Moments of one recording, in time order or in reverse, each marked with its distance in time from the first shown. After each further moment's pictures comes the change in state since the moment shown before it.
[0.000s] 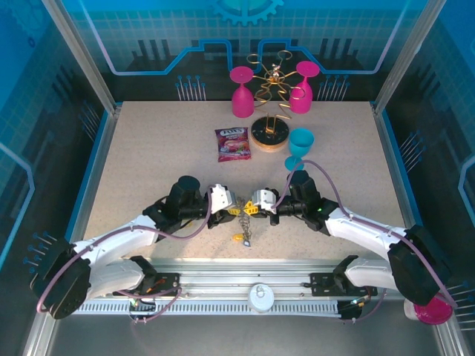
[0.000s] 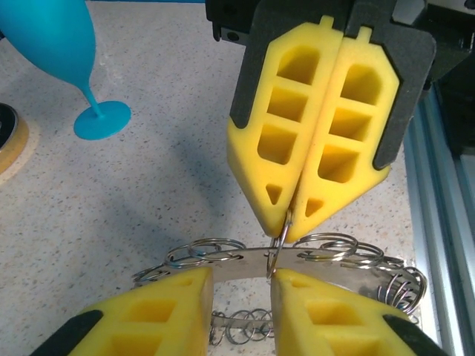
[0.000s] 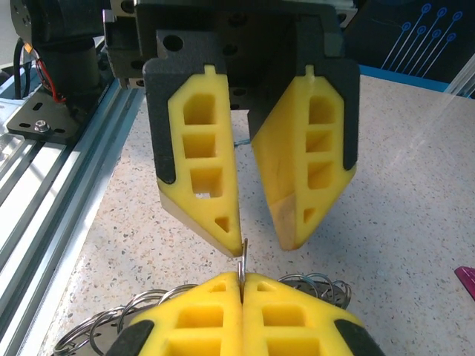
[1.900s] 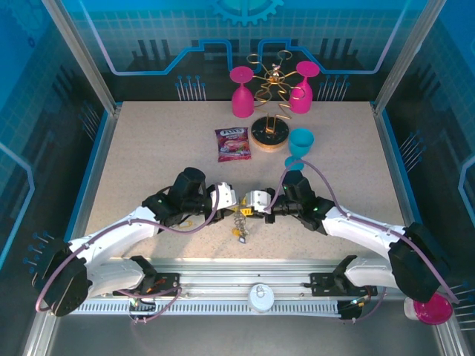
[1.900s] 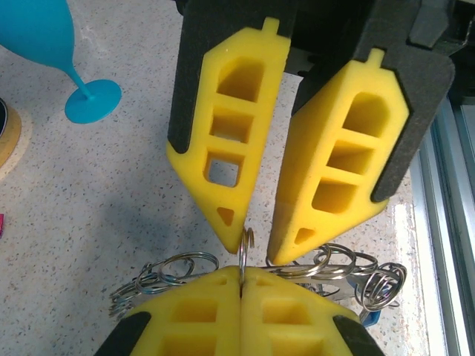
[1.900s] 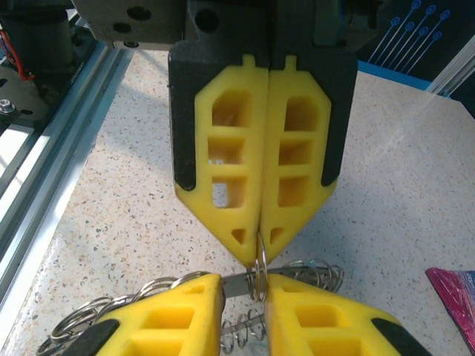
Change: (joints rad) left arm -0.008 0.018 0.163 -0.304 -0.035 0.163; right arm 0.061 0.019 0.046 -0.031 0.123 -0.052
